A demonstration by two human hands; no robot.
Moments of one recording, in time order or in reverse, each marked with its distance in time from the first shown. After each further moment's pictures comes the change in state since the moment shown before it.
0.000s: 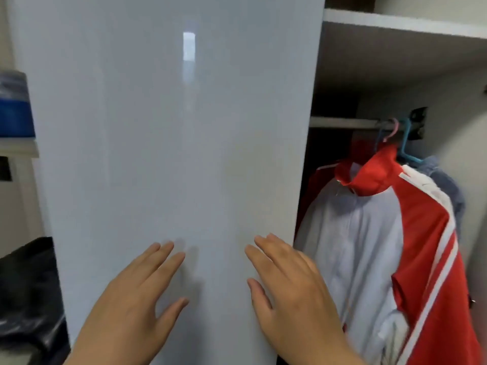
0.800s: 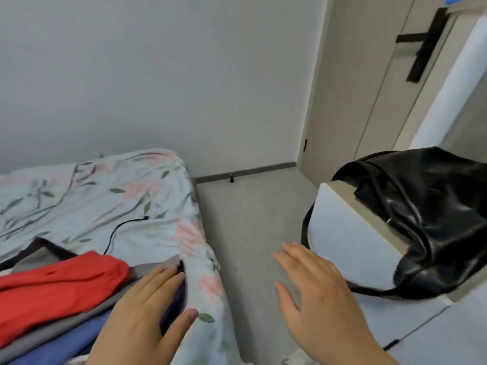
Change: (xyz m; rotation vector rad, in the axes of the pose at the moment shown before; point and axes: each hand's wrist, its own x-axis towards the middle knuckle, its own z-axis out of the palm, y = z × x) left_hand -0.400 -0.030 -0.203 0.497 -0.218 -1.409; right_hand -0.067 -0.384 0.166 0.975 -0.585 -0.602
